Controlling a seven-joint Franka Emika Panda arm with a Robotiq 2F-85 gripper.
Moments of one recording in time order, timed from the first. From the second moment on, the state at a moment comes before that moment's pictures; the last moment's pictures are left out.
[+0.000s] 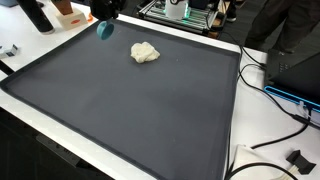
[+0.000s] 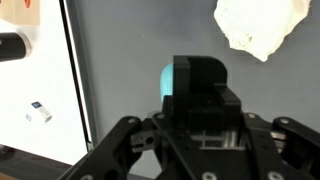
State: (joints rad) arm 0.06 0.12 0.02 -2.02 -0.42 2.07 0.32
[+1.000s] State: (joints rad) arm 0.17 0.32 0.02 -1.98 -0.80 1.76 1.05
